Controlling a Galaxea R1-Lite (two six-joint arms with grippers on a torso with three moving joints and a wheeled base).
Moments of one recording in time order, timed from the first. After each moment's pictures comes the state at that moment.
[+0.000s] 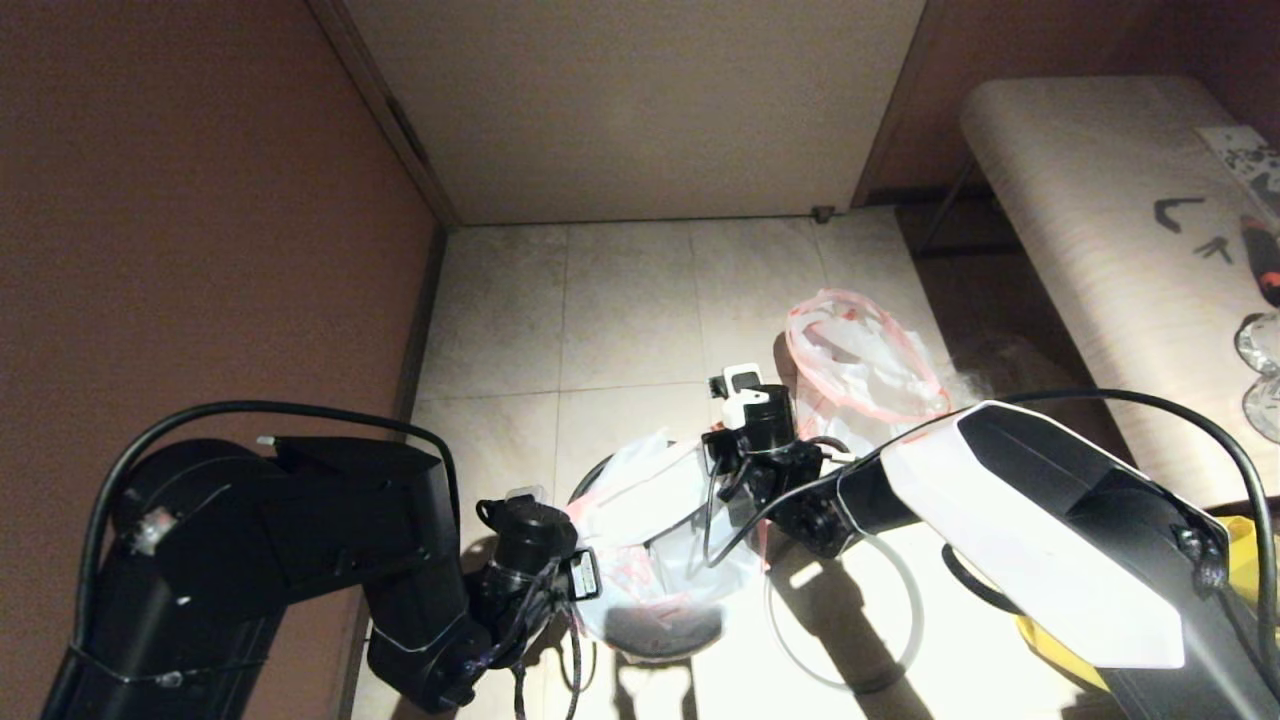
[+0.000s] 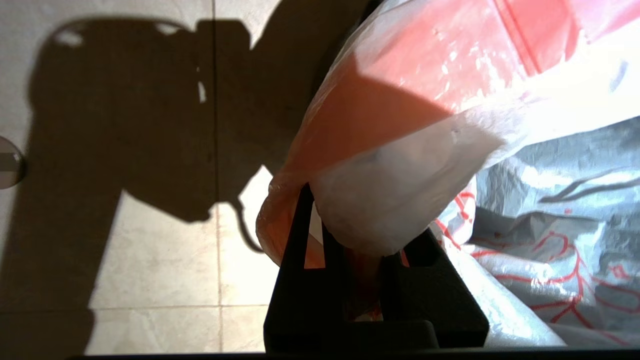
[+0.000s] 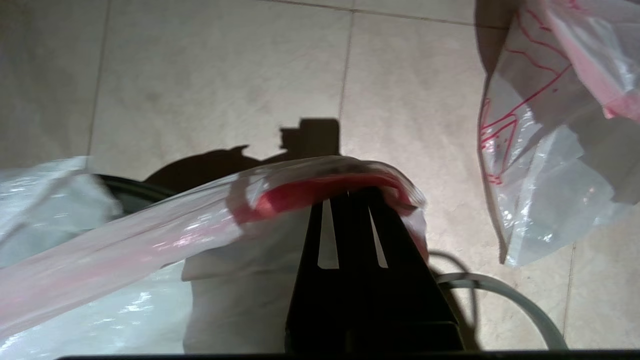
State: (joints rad) left arm -0.49 2.35 -0.67 -1.06 0.32 -0.44; right arm 0.60 2.54 -1.66 -0.60 -0.43 0.04
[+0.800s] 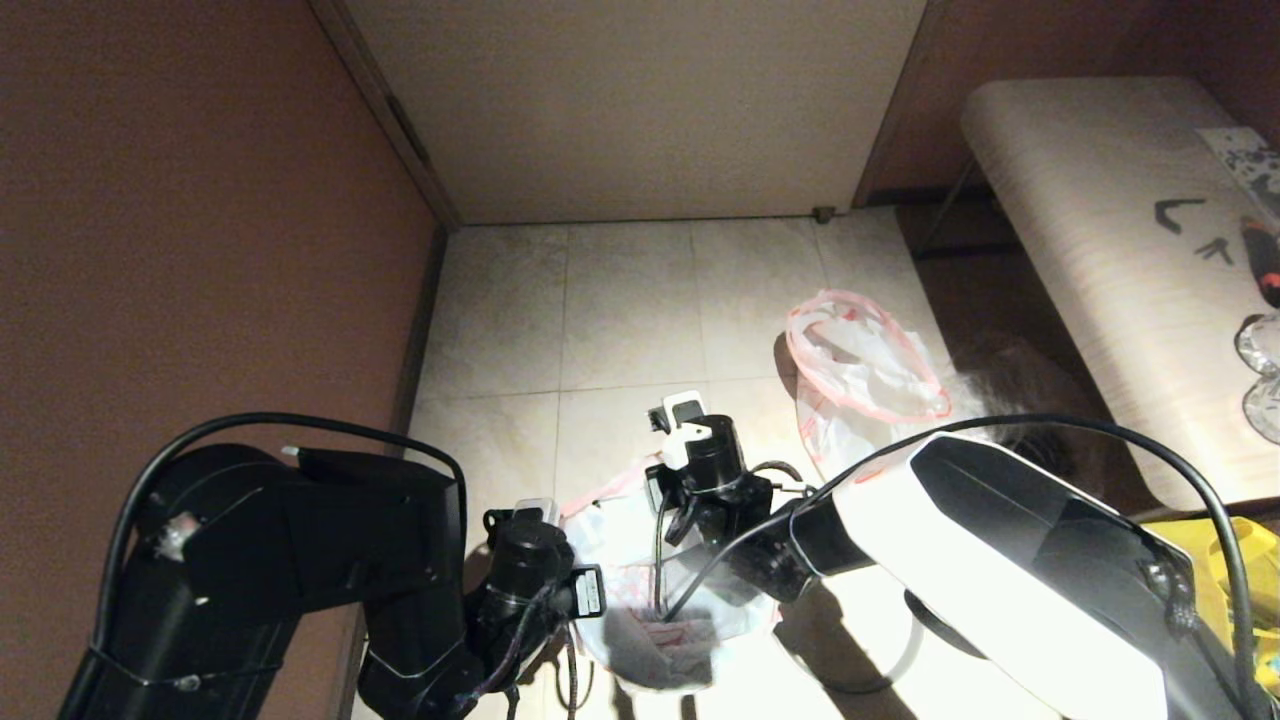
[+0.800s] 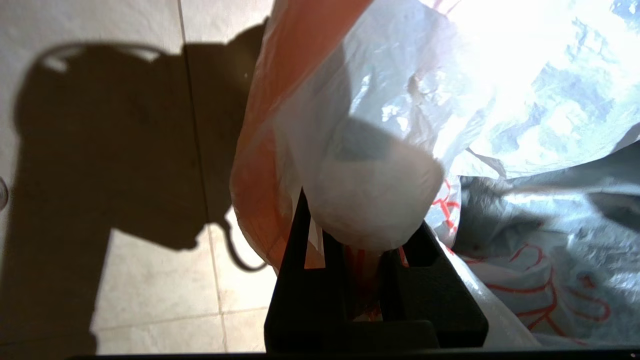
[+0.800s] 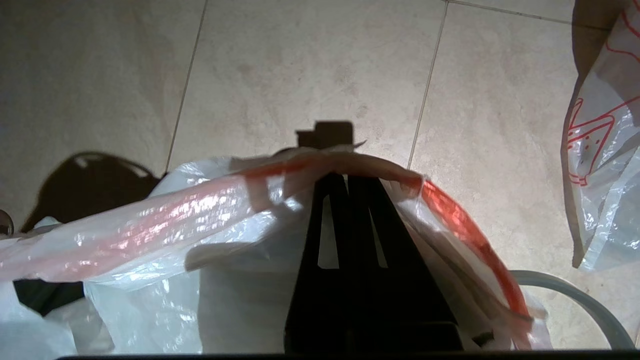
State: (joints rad) left arm -0.52 2.38 -0.58 -1.21 0.27 -0.37; right arm 0.73 2.56 -1.66 -0.60 -0.43 0.05
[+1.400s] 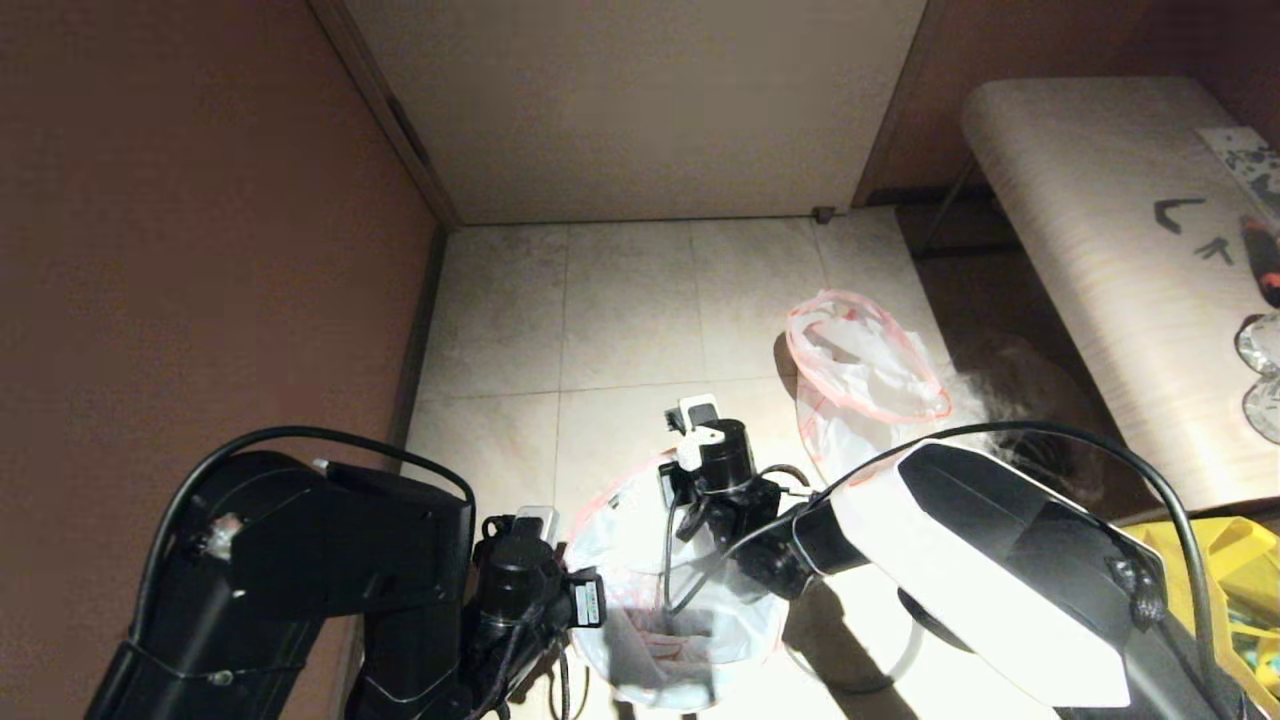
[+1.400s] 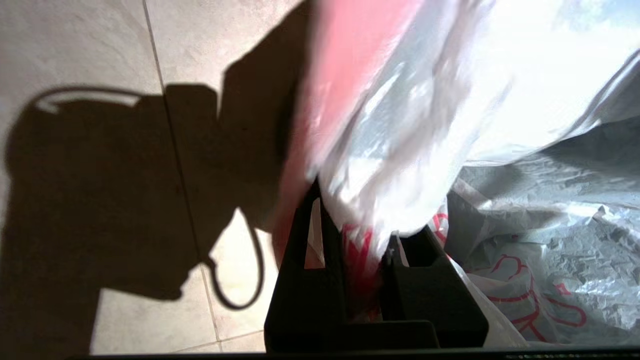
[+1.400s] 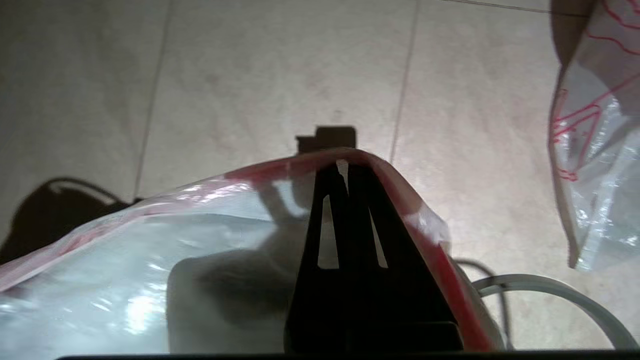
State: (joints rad) left arm -0.51 2.43 -0.50 -1.44 0.21 -0.29; right arm 0.68 2.62 -1.69 -0.66 -0.43 0.07
